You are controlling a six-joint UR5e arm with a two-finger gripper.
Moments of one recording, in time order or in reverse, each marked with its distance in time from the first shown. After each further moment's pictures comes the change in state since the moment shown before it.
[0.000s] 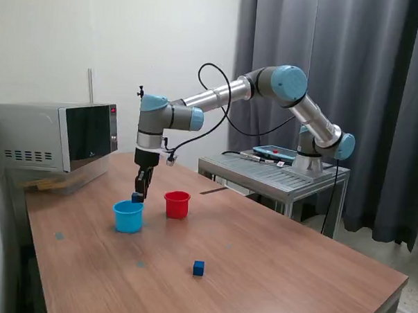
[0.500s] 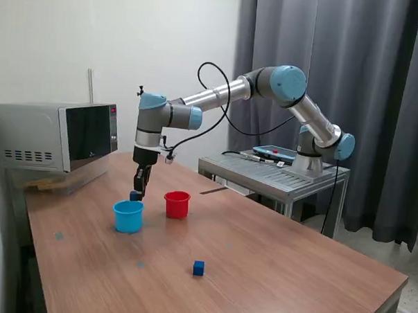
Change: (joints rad) arm -0.005 0.000 -0.009 0.000 0.004 -0.033
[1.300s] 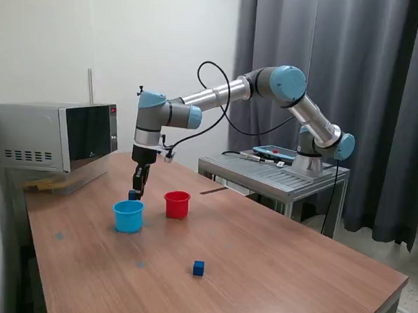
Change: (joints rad) arm -0.001 0.003 -0.012 -0.001 0.007 -0.018
